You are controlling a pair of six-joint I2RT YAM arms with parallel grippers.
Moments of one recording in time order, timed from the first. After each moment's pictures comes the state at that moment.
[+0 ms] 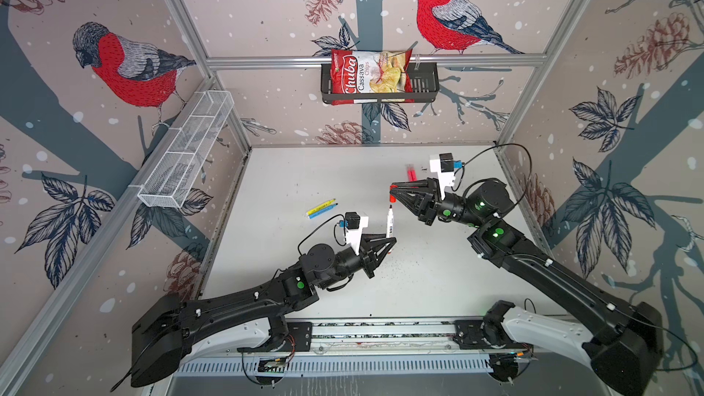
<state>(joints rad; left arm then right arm) -1.10 0.95 0.45 0.56 0.03 -0.52 0.70 1.06 0.87 0.44 -0.67 0.48</state>
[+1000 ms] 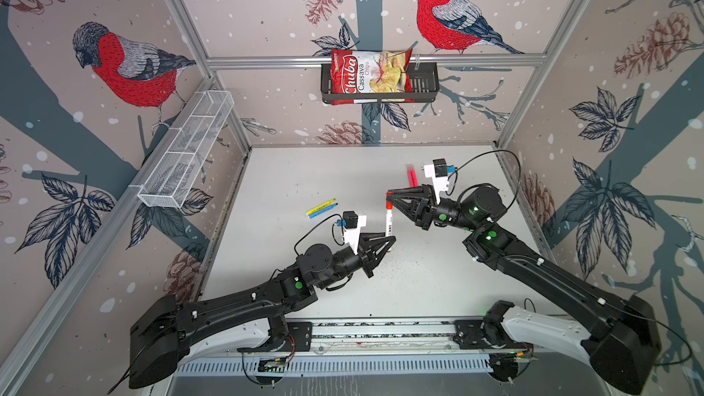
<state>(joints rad) -1.10 0.93 0.45 0.56 0.02 -0.51 0.72 1.08 0.80 0.52 -0.70 0.55</state>
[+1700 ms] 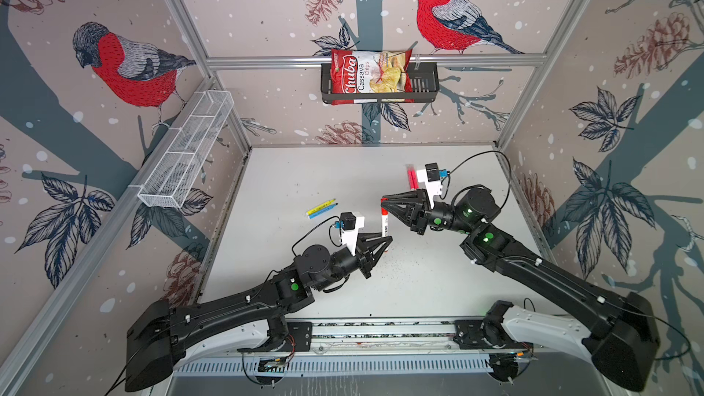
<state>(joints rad) -1.10 0.88 0.46 0.48 -0.03 -0.46 0.77 1.09 0.80 0.46 -0.67 0.51</state>
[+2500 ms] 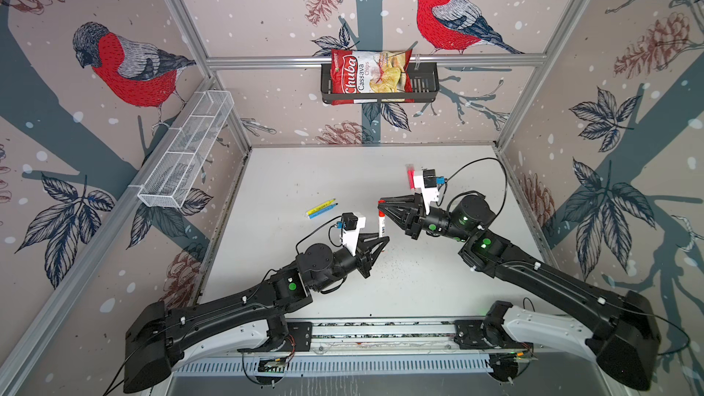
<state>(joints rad) -1.10 0.86 0.49 0.36 -0.08 -0.41 0.84 1.07 0.75 0.45 -0.52 0.44</state>
